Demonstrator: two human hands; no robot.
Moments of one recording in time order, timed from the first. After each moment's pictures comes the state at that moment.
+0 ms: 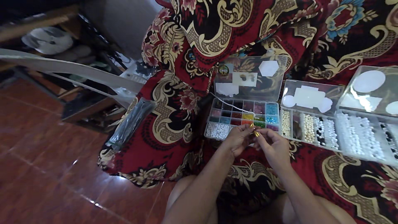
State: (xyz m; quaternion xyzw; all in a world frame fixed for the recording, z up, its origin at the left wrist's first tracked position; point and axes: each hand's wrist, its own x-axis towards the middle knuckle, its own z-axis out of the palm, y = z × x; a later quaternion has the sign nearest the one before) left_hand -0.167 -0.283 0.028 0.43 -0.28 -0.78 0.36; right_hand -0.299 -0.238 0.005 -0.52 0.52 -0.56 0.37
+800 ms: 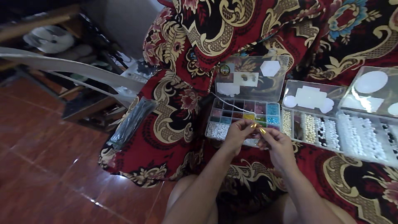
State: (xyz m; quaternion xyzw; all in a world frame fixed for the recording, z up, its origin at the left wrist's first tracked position) left_hand -0.166 -0.283 0.037 0.45 -0.39 -0.69 0.41; right_hand -0.306 -0.242 0.013 -0.38 0.47 -0.59 0.54
